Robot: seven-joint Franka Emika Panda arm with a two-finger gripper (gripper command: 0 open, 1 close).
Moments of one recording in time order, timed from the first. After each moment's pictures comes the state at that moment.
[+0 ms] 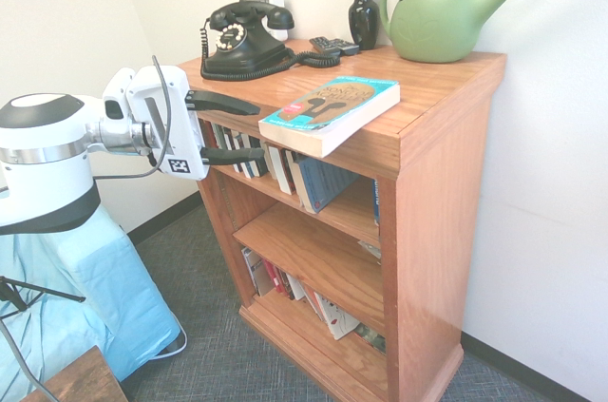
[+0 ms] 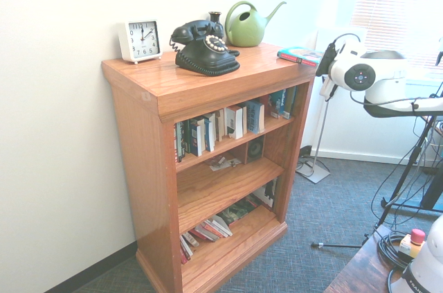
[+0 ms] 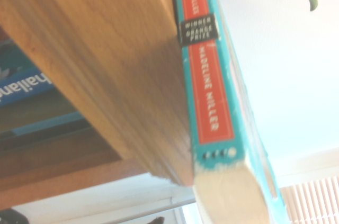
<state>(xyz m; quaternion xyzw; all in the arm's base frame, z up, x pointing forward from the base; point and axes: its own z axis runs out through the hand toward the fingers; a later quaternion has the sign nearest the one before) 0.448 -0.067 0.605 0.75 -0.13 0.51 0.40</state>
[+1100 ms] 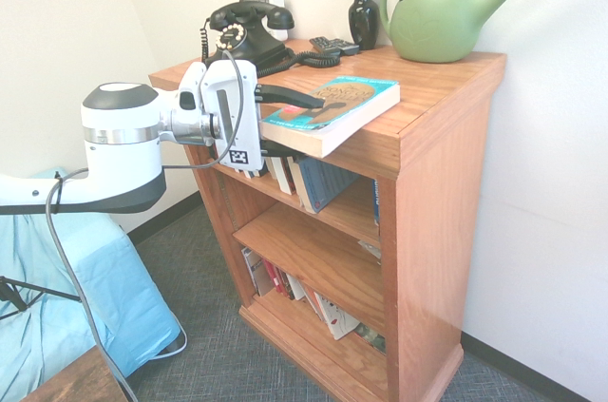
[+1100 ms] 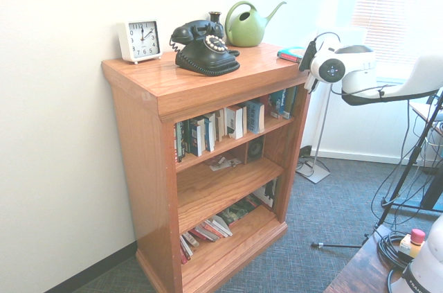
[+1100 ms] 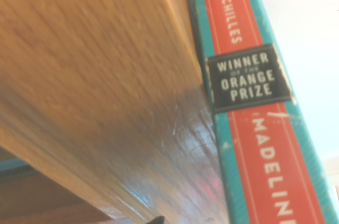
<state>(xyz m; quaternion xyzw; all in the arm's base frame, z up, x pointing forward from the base) 0.531 -0.108 0.588 0.75 -0.14 0.50 0.41</state>
